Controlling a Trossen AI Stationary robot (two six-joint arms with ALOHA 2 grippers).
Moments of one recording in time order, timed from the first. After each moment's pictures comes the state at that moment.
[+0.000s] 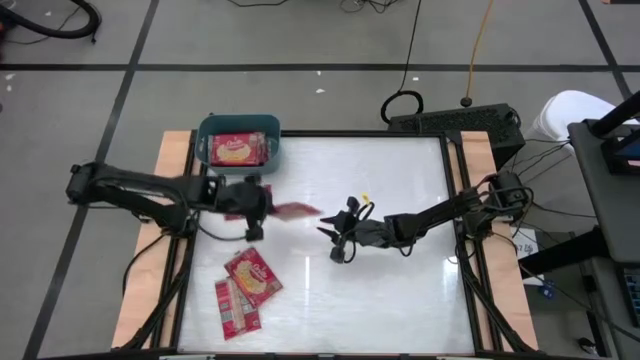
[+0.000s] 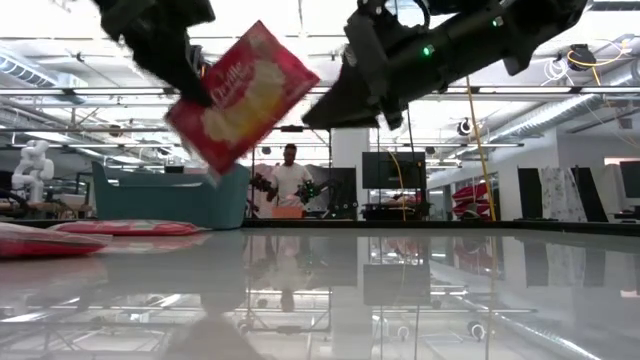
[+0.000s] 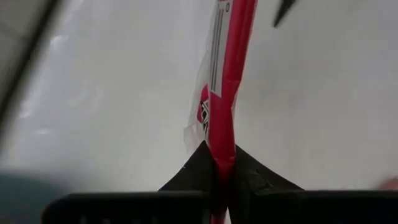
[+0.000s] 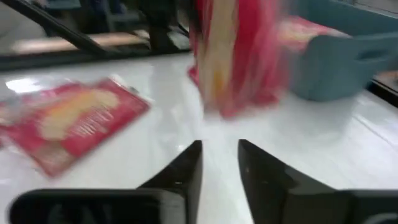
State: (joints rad) left arm -0.05 1.12 0.85 -0.56 -0.17 -0.02; right arm 0.20 1.71 0.81 0.50 0.47 0.20
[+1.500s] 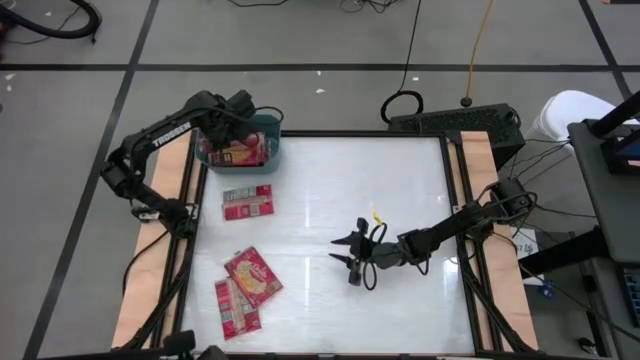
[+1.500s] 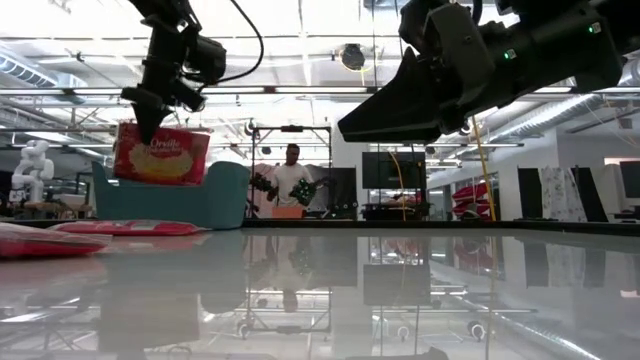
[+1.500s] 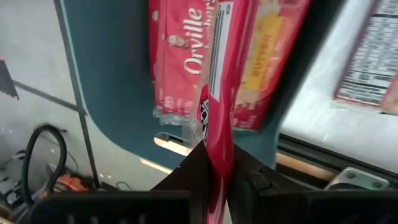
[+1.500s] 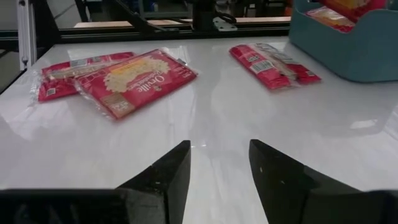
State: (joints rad) left arm 0.82 1.50 1.35 -1.38 -0.39 0.59; right arm 0.37 1.71 0.65 0.68 0.49 0.22
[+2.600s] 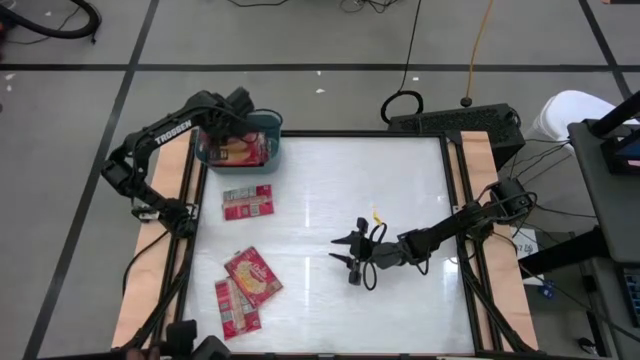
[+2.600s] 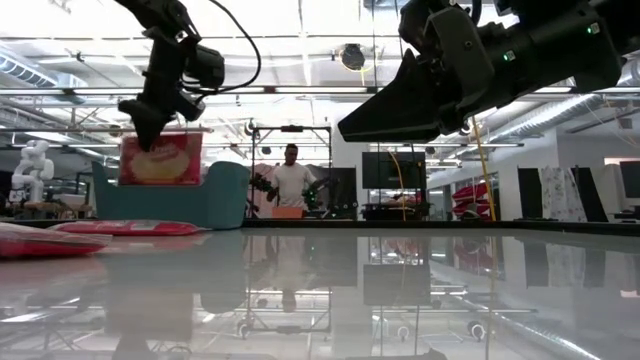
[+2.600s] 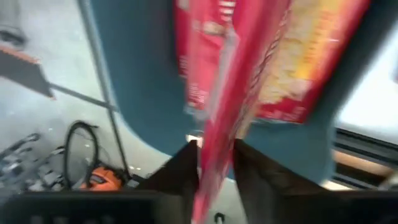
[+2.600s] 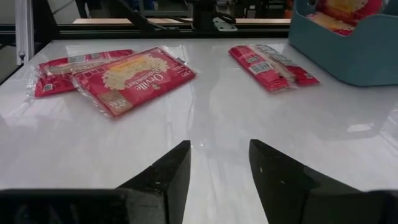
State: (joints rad) left arm 0.87 1.52 1.31 -1.28 -0.49 0.75; right arm 0.37 1.71 0.65 0.68 0.50 0.20
